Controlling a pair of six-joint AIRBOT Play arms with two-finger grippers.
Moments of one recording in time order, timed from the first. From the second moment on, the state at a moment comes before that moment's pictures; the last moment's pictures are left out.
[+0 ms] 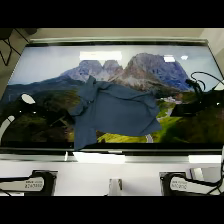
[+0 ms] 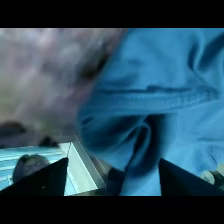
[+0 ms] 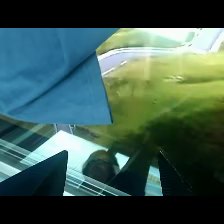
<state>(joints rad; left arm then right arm) 0.11 -1.49 0.96 0.98 -1.18 -1.42 -0.36 -1.46 1.25 -1.21 1.51 0.95</state>
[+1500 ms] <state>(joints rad) 0.08 -1.23 1.04 0.96 -1.12 -1.37 -0.15 -1.52 1.15 -1.09 1.32 0.89</state>
